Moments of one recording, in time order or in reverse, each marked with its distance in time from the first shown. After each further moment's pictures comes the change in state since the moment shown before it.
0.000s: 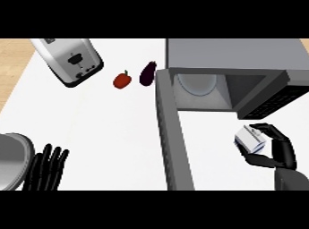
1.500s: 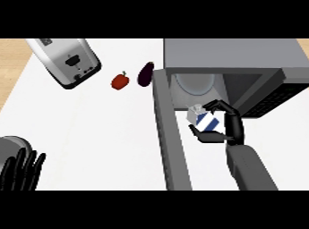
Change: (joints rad) left arm 0.048 0.030 0.162 0.021 0.106 -0.121 -0.014; right arm -0.057 0.247 0.259 -0.332 -0.061 -0.198 0.180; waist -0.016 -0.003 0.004
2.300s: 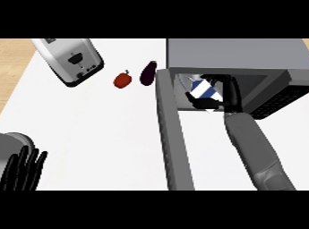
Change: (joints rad) left arm -0.027 -0.032 0.041 0.060 -0.009 -0.058 -0.011; right arm -0.269 -0.069 0.036 0.116 0.094 -0.205 0.281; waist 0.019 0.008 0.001
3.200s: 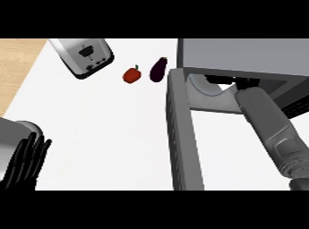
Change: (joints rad) left arm -0.108 0.036 0.029 0.057 -0.048 -0.009 0.051; right arm -0.299 -0.135 -0.046 0.394 0.122 -0.326 0.070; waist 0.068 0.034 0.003
